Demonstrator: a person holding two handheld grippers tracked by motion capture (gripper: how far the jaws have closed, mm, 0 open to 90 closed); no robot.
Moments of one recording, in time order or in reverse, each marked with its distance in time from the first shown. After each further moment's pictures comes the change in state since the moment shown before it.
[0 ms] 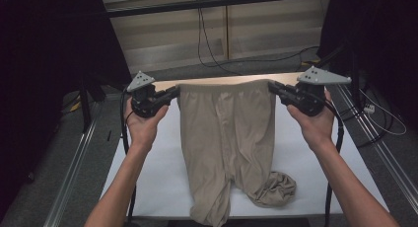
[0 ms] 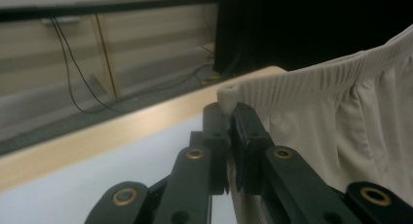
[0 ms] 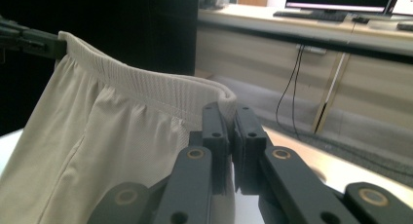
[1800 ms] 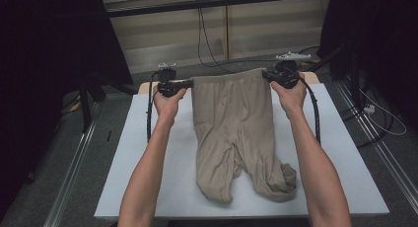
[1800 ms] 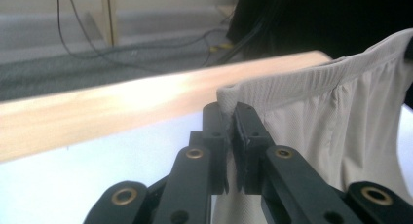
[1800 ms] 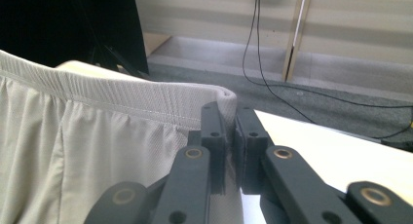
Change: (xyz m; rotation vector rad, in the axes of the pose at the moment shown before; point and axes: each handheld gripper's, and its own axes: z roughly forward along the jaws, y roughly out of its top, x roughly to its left) left arm 0.061 -0.034 0.137 0.195 0.026 -0.215; right arm -0.086 -0.041 0.134 0.195 -0.159 0.141
